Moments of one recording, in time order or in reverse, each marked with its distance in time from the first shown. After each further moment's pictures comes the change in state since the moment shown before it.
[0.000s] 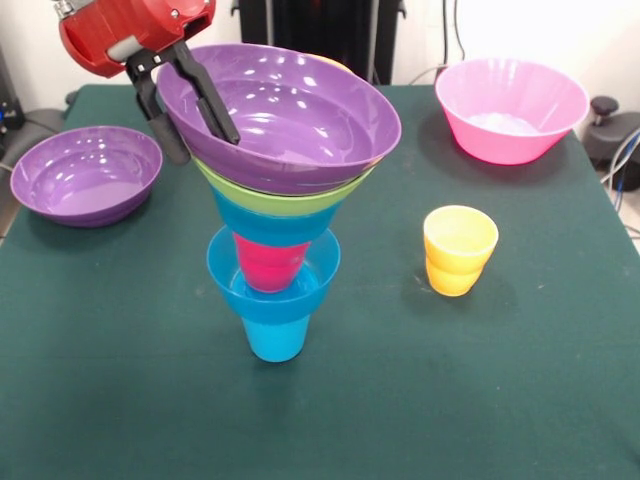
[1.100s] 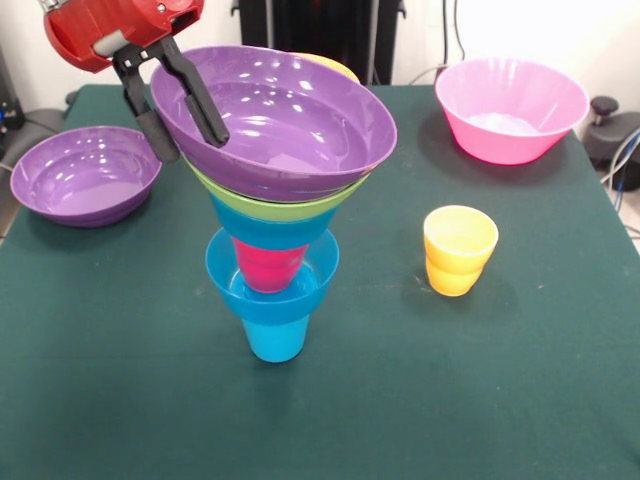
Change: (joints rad) arm 0.011 0.000 0.000 -0.045 0.000 0.046 0.000
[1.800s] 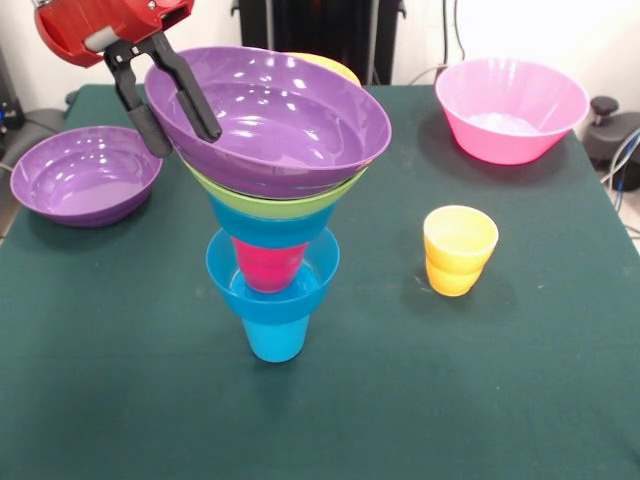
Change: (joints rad) arm 0.000 0.000 0.000 -0.015 0.000 0.039 0.000
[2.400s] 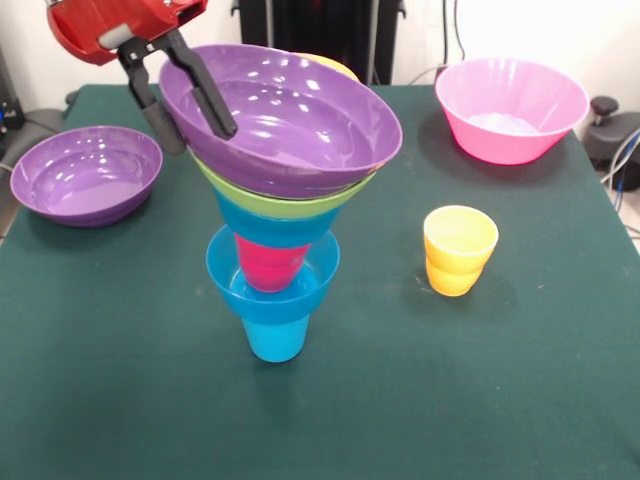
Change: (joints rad) arm 0.016 -0.002 0.000 -0.006 0.013 0.023 0.000
